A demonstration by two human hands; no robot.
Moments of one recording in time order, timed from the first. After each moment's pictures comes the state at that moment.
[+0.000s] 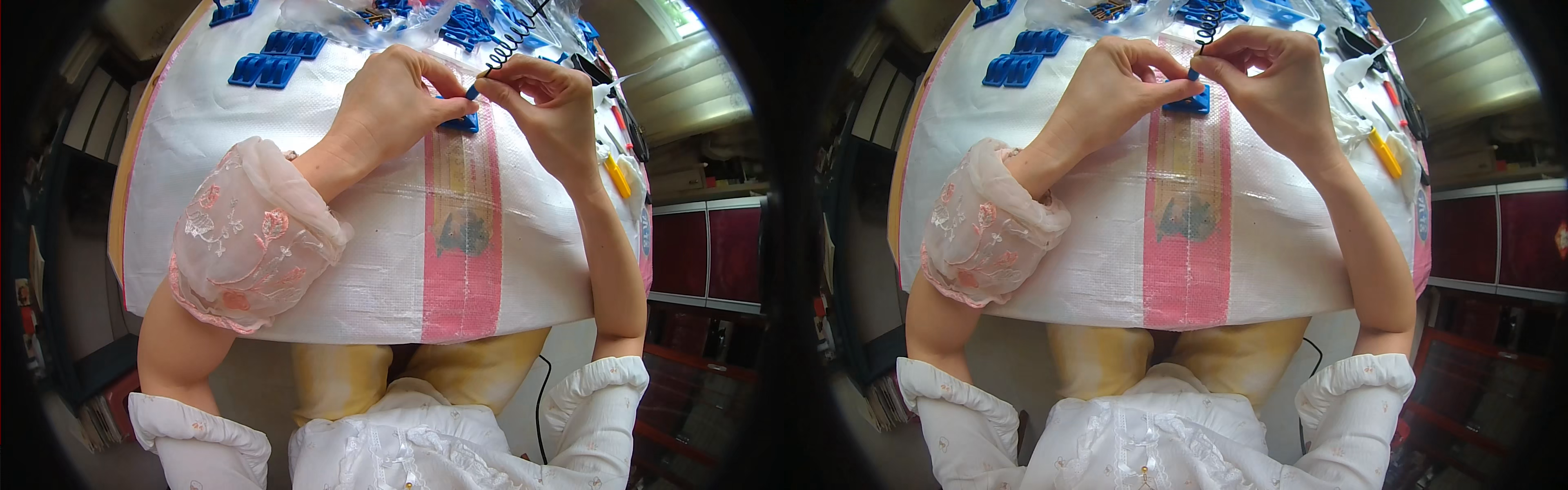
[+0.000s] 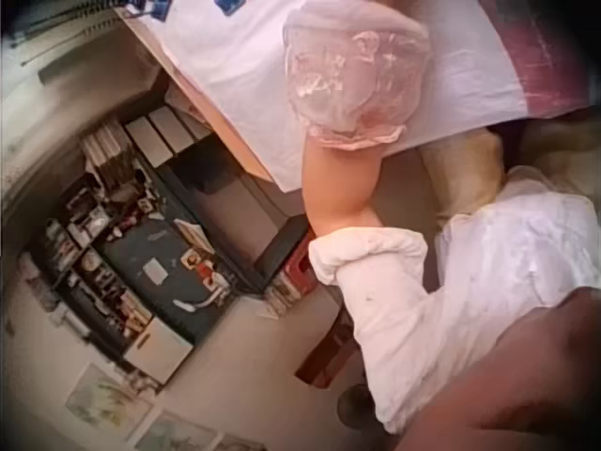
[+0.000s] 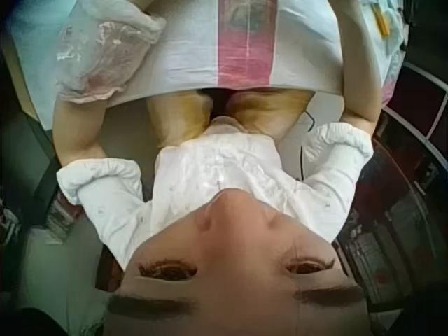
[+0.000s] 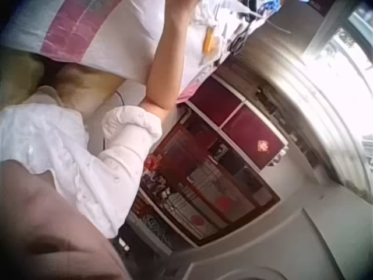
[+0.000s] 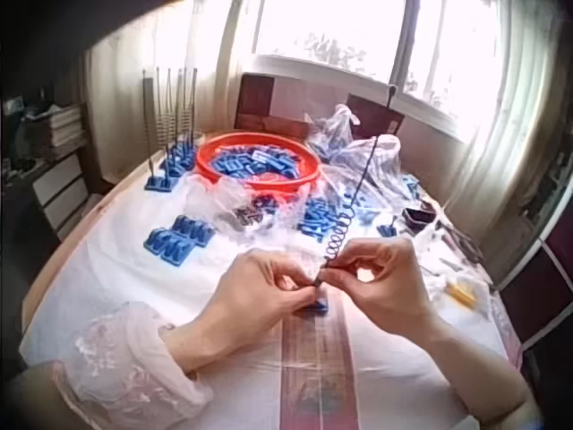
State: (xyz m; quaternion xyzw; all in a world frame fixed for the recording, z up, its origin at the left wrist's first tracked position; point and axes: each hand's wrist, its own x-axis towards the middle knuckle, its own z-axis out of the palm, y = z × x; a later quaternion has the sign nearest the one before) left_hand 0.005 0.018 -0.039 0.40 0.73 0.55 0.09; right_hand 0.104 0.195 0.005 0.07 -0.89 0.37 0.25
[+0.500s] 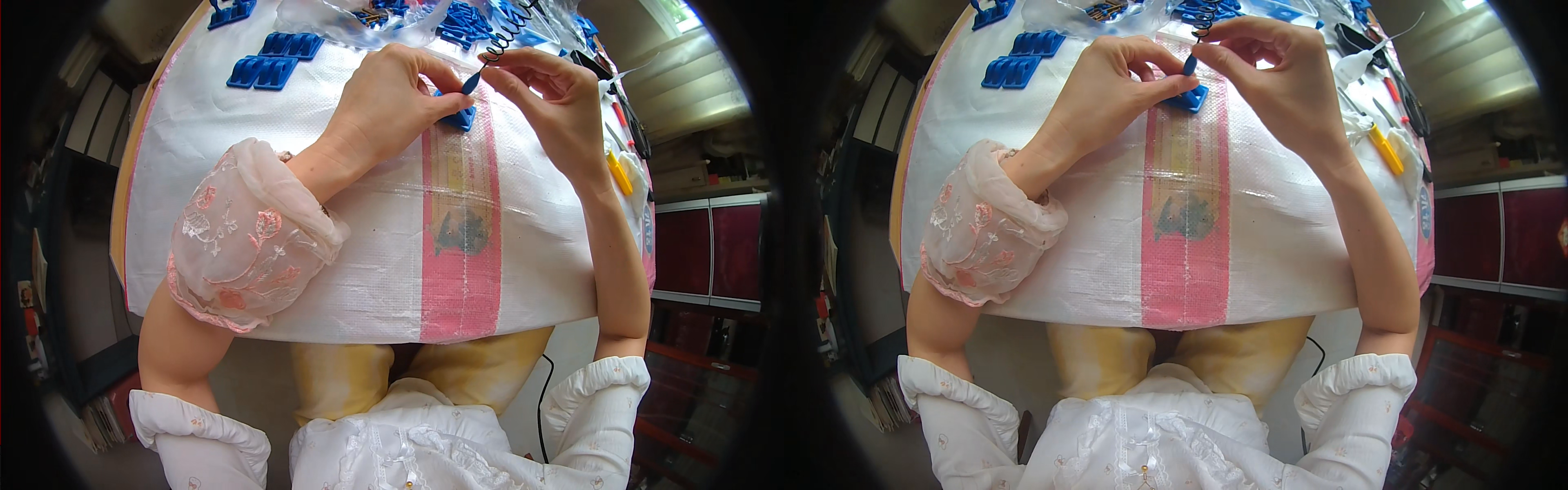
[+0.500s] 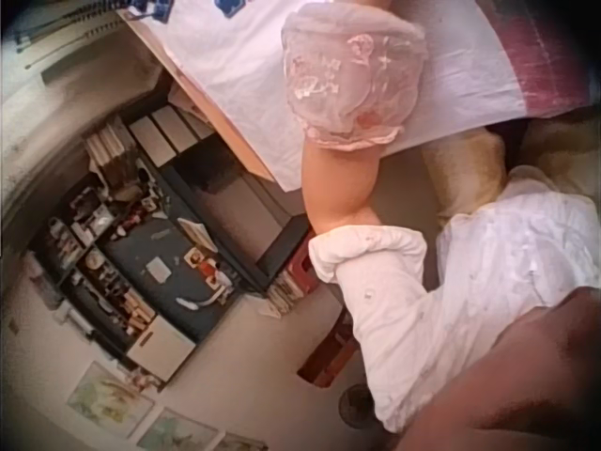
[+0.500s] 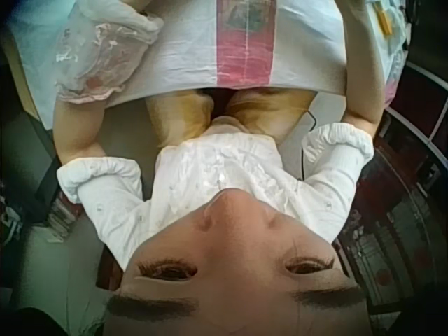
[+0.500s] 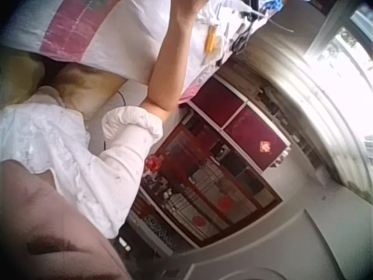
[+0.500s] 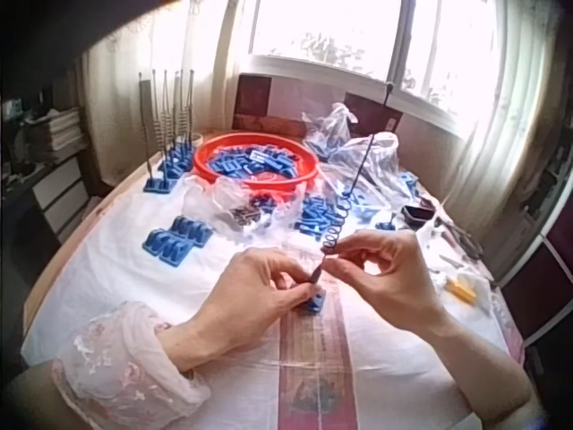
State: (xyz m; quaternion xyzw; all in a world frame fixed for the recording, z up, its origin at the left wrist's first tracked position) left_hand 0.005 0.017 -0.038 0.42 0.73 0.53 0.07; right_hand 0.105 0.207 0.004 0.08 -0.89 0.37 0.26
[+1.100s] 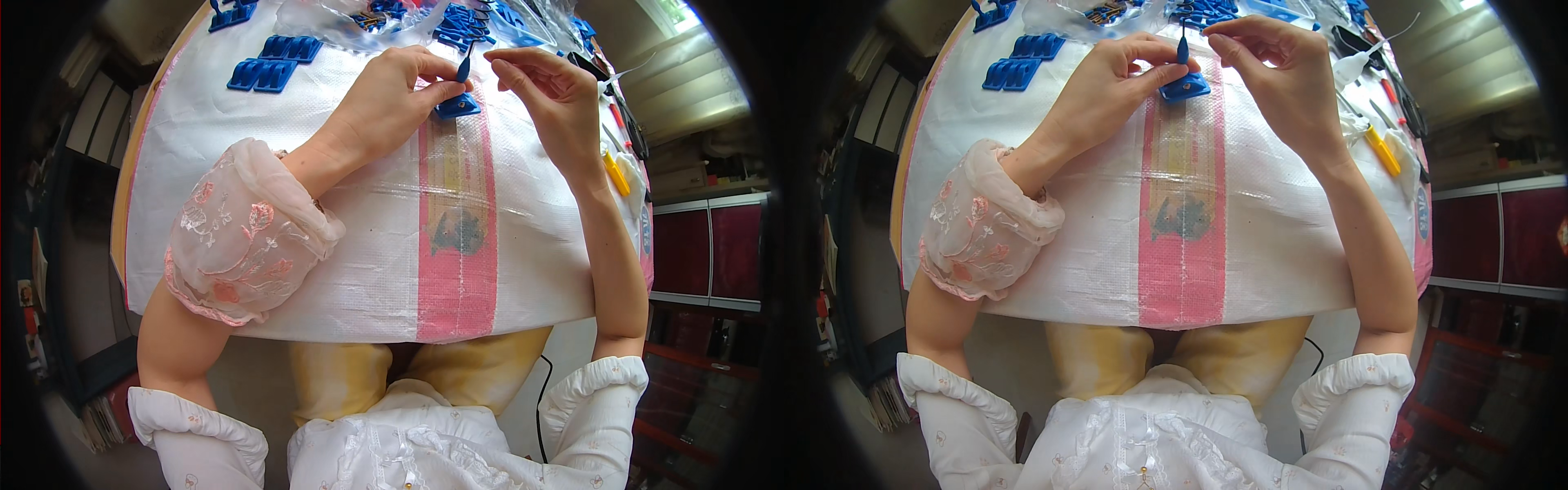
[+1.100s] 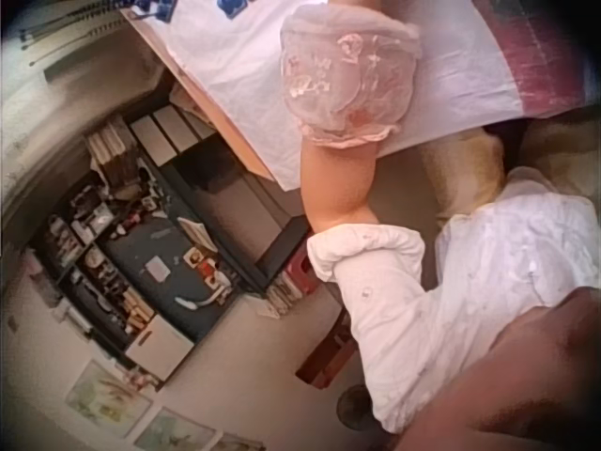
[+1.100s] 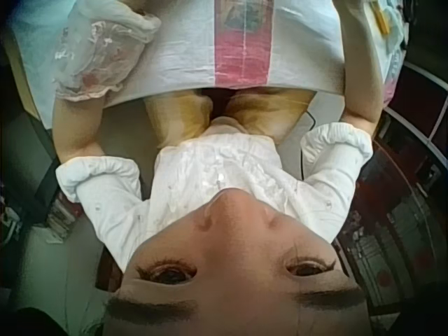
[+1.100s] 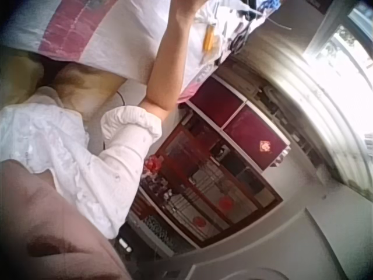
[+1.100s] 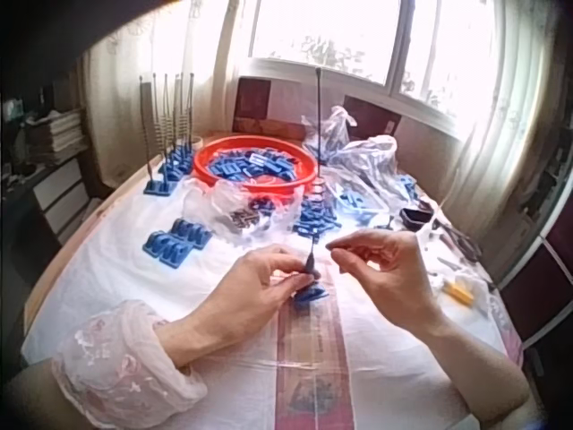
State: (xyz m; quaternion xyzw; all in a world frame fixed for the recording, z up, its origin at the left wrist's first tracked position) left_hand -0.002 0.021 -0.044 0.47 0.69 0.55 0.07; right_hand 0.104 0.215 0.001 0.08 -0.89 0.36 0.28
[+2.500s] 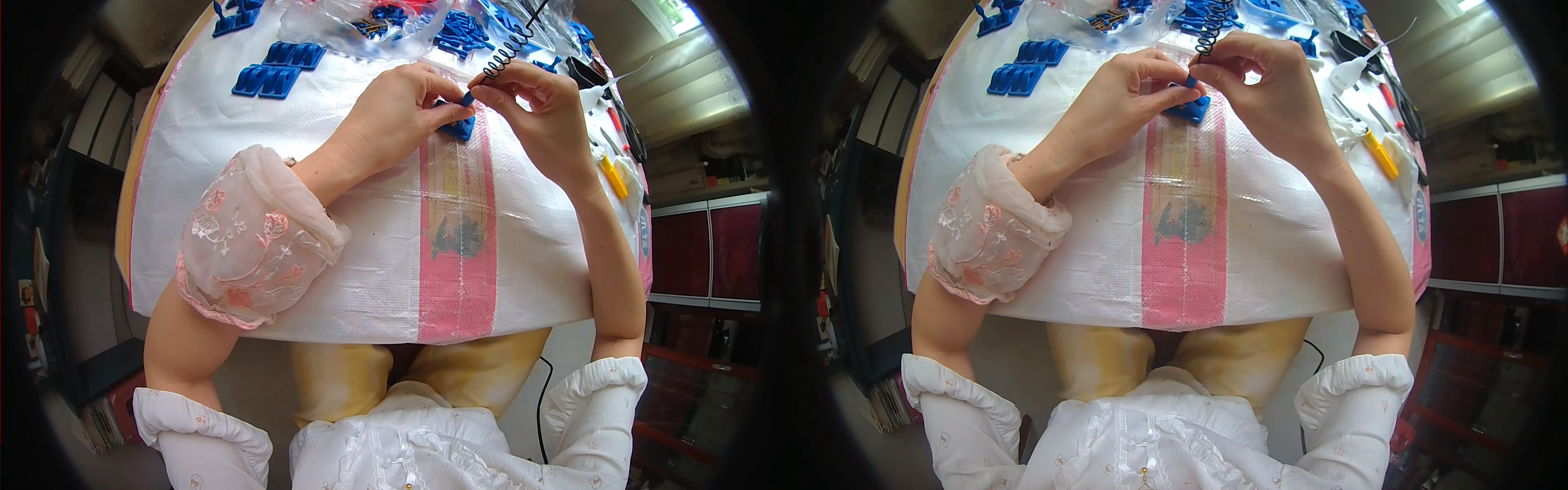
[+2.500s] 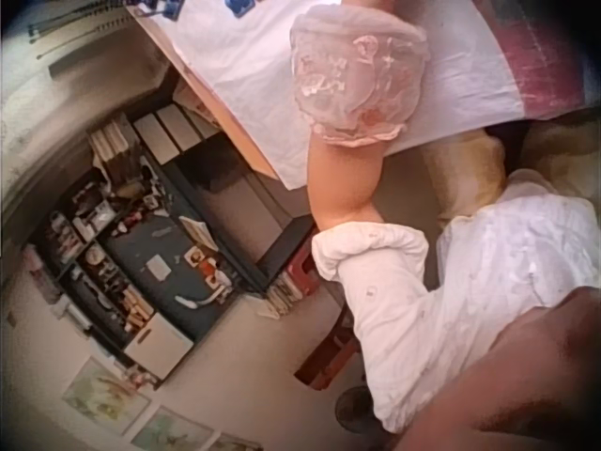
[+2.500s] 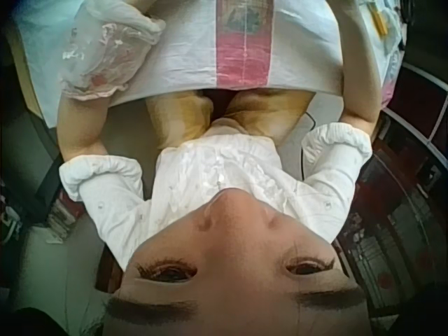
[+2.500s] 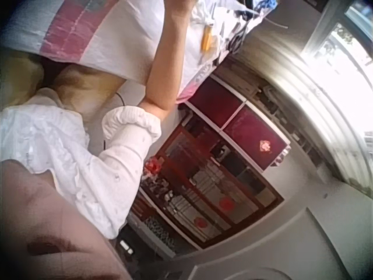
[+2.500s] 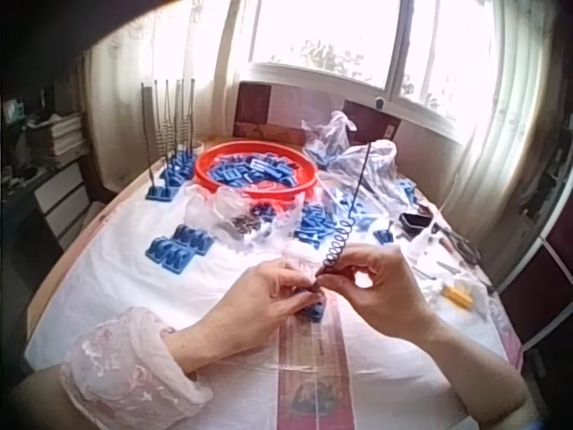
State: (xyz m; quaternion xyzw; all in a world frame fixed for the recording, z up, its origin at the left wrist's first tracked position) left_hand 0.005 0.021 -0.038 0.45 0.70 0.53 0.15; right_hand 0.104 0.204 0.003 0.10 -0.90 0.36 0.24
